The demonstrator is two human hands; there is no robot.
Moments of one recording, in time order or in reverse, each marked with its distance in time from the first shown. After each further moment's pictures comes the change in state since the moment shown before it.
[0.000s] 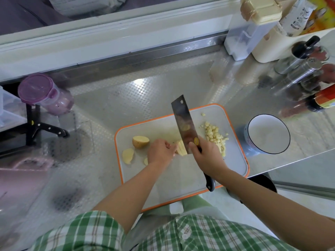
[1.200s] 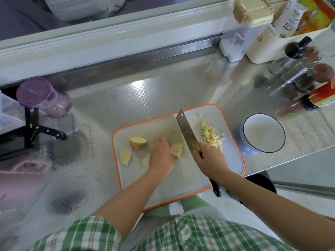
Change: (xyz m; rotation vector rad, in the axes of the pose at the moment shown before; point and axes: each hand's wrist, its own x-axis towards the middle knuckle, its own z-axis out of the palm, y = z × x) left_hand -0.017 0.005 0.008 0.336 0.069 0.242; right_hand -0.007 0.015 -0.008 -0.254 -0.114 0.111
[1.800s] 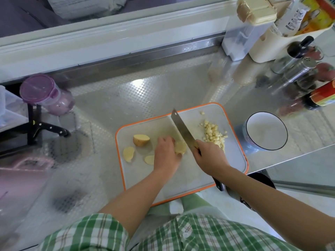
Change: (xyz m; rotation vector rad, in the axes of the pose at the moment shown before) left_hand -0.011 0.002 -0.001 -0.085 0.059 0.031; right_hand 0.002 -0.007 0.006 -0.118 -0.003 -0.125
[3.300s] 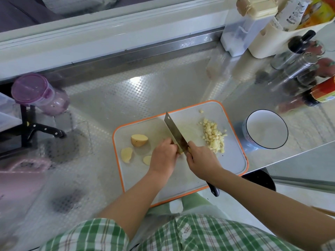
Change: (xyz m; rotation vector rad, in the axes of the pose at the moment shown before) left_hand 0.003 -0.014 0.004 0.185 0.018 0.317; right_hand 0.000 -0.010 0.016 -0.040 -0.087 -0.050
